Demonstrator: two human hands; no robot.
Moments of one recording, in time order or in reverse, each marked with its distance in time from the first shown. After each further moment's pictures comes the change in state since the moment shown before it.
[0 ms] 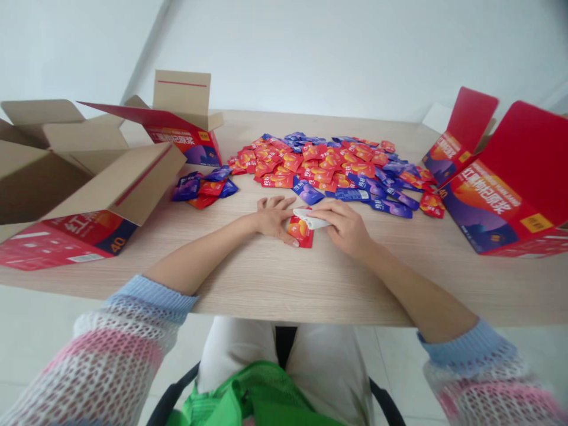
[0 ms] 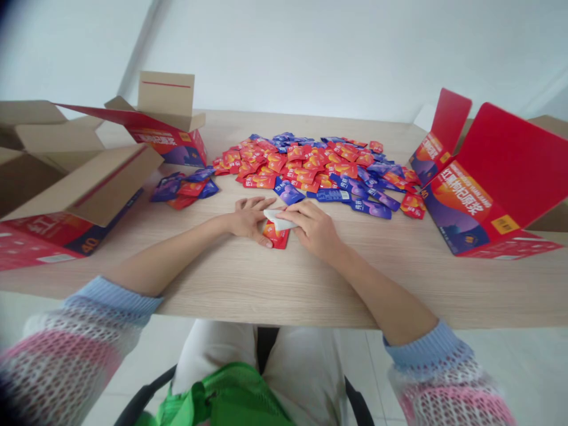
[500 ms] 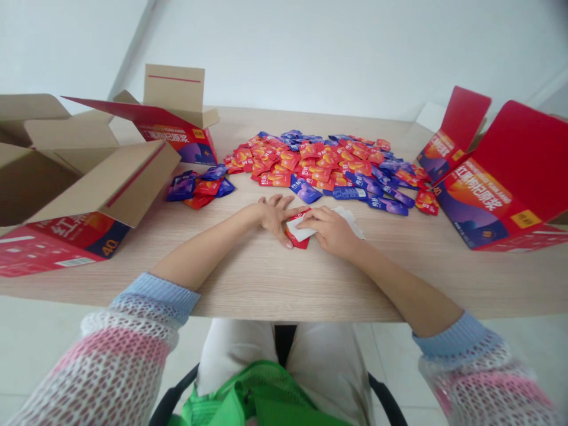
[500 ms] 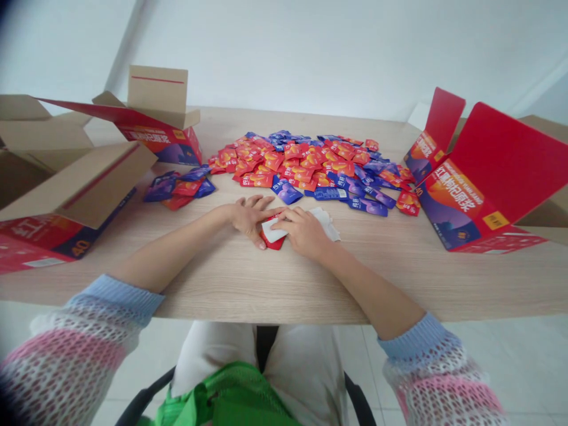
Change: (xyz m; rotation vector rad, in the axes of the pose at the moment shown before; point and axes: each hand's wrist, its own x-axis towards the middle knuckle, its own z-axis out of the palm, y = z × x) left_hand 0.014 0.003 -0.020 0.016 -0.256 -0.015; right_hand 0.000 0.000 0.020 -0.096 -0.269 0.067
